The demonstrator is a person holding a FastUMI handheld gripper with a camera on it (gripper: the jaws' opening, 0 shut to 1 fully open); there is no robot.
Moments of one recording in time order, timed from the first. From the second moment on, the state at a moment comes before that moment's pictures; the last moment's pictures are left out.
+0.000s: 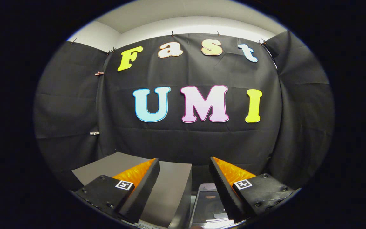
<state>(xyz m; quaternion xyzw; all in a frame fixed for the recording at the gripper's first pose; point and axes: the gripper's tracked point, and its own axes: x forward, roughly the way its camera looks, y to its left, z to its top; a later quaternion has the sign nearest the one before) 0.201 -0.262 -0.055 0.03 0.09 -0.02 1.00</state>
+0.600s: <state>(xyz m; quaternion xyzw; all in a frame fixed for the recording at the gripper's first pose) 0.197 -0.256 -0.057 0.03 0.09 0.00 0.99</state>
